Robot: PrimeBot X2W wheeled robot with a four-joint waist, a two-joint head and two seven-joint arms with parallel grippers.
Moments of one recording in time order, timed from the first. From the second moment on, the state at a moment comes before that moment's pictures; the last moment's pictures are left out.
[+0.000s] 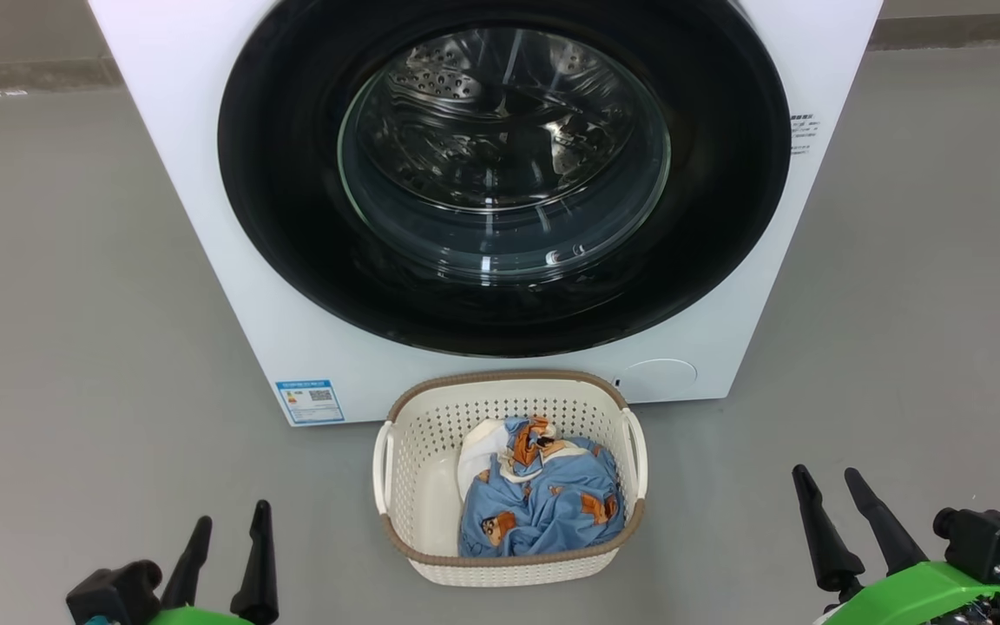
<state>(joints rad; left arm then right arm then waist) 0.00 0.04 -0.07 0.25 -0.48 -0.09 -0.15 -0.02 -0.15 0.02 0.26 0.53 0.13 -0.15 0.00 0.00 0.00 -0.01</state>
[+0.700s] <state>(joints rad) 0.00 0.05 -0.07 0.23 -0.23 -0.07 -0.21 -0.02 -0.16 0.05 0.25 0.30 0.13 -0.21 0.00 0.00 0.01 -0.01</state>
